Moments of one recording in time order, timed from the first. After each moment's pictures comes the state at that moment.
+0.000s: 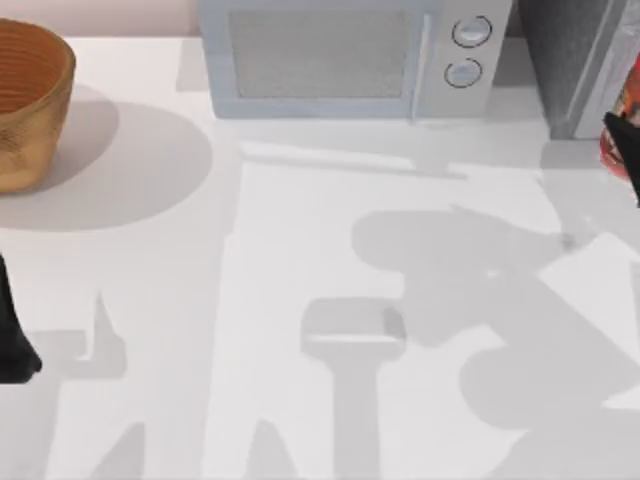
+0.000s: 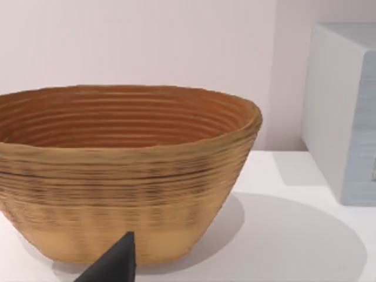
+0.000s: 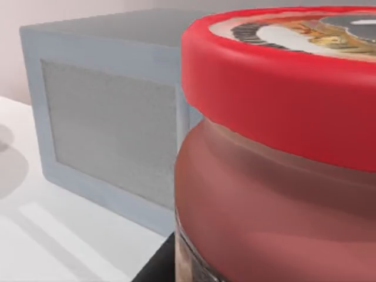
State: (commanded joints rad) left arm 0.00 0.00 0.00 0.00 0.00 0.00; right arm -0.18 1.85 0.61 1.26 -0.81 0.03
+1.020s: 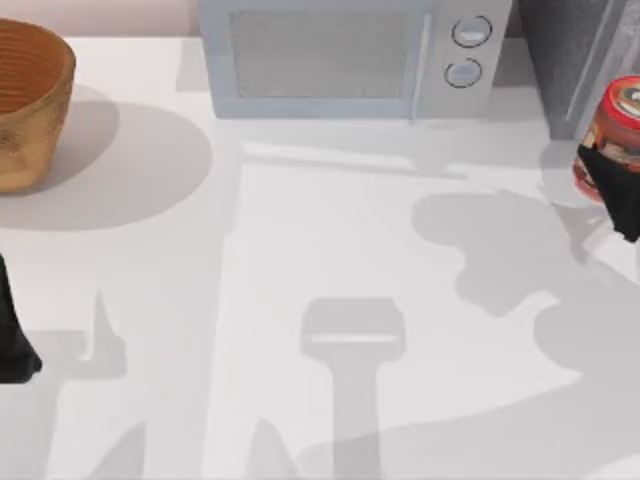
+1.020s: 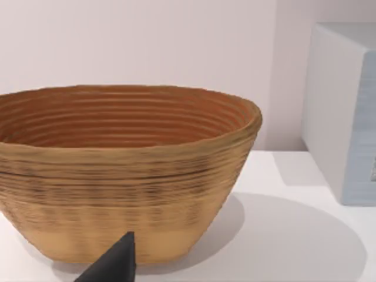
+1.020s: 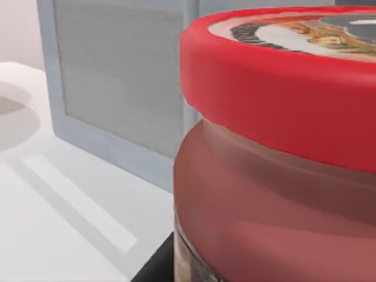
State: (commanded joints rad) left arm 0.00 0.00 0.00 0.00 0.00 0.00; right arm -0.19 2.20 0.76 1.48 -0.92 0.03
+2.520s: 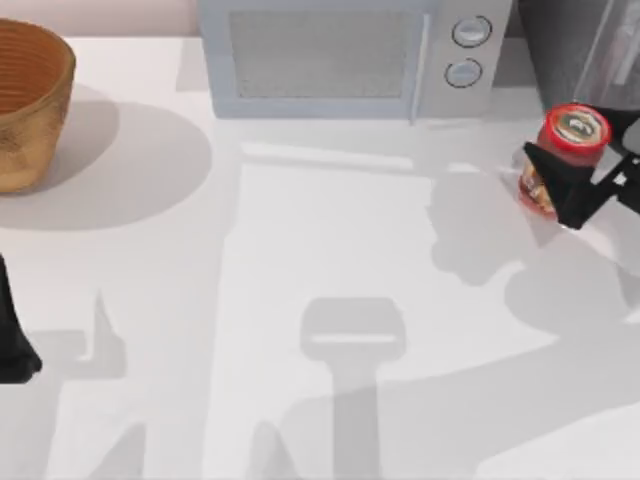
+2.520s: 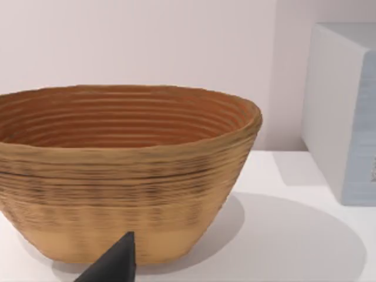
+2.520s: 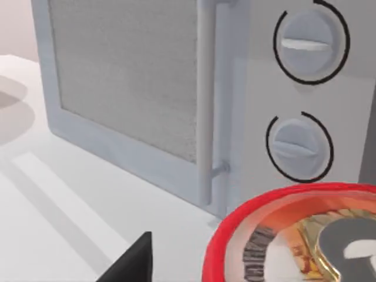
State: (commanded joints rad) left arm 0.00 0.00 0.00 0.00 0.00 0.00; right arm -0.08 2.33 0.89 1.46 -0.82 0.02
